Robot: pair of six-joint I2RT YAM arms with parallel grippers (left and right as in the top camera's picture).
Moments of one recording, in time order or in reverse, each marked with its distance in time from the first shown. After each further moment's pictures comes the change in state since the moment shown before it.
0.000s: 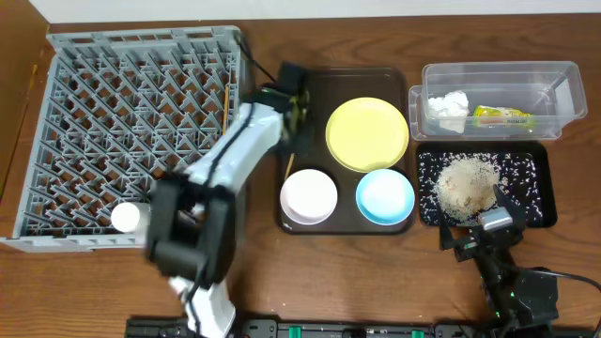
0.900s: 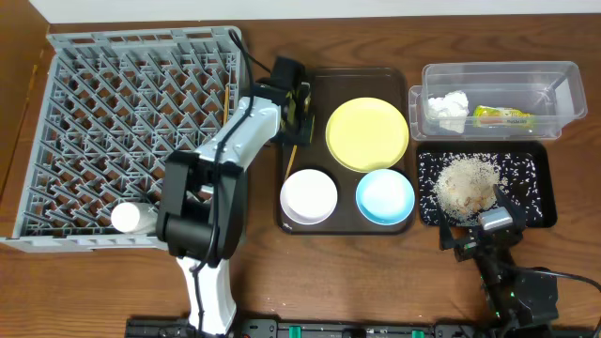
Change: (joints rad) left arm 0.034 0.153 0.038 0.136 0.146 0.013; right arm 0.000 0.000 0.000 0.000 0.000 0.000
